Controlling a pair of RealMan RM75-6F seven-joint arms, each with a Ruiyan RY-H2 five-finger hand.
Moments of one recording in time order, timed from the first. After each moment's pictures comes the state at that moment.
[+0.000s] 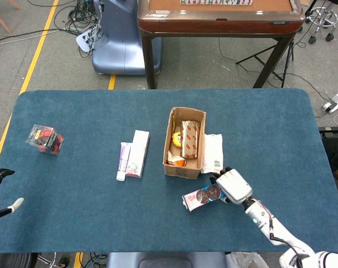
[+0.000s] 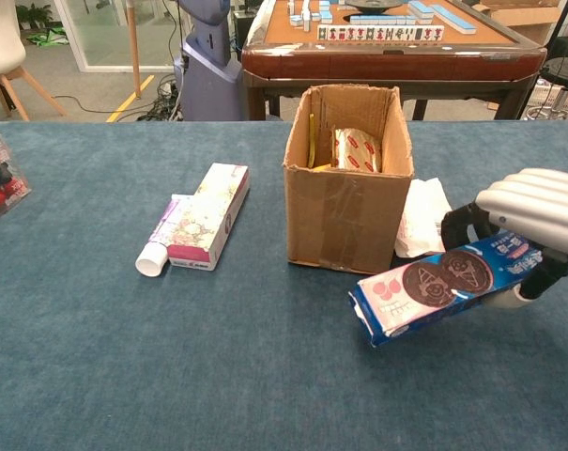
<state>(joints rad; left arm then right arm) -0.05 -1.10 -0.09 -1.59 1.52 1.62 -0.01 0.49 -1.37 0.00 -1.56 -1.57 1.07 -0.32</state>
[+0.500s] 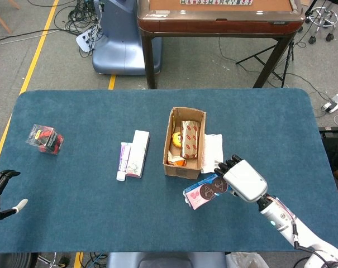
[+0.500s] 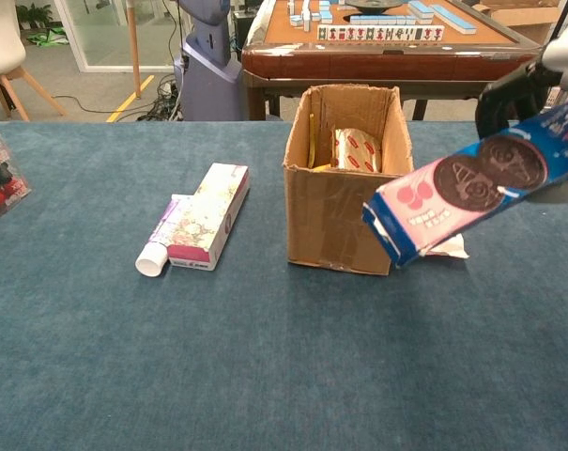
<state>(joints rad) -0.06 -1.11 -0.08 -1.59 1.53 1.60 0.02 0.50 -1.06 0.05 -1.87 -1.68 1.18 -0.45</state>
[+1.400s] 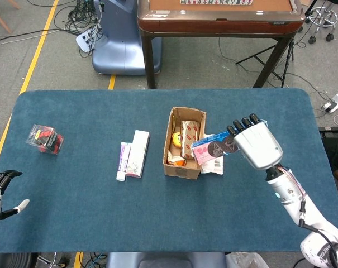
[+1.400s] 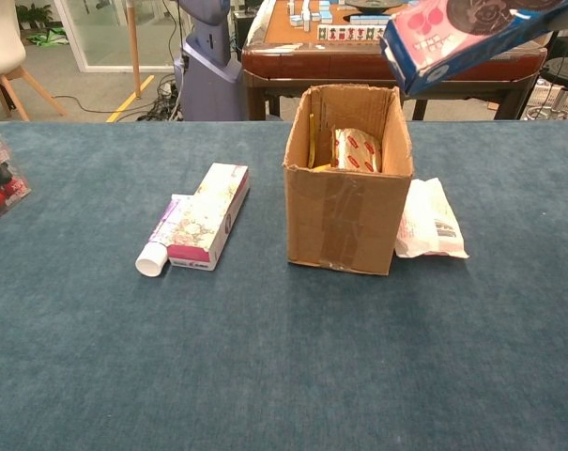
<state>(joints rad) -0.06 -1.11 -0.08 -1.59 1.52 1.59 0.01 0.58 -0.98 0.26 -1.92 -1.40 1.18 -0.68</state>
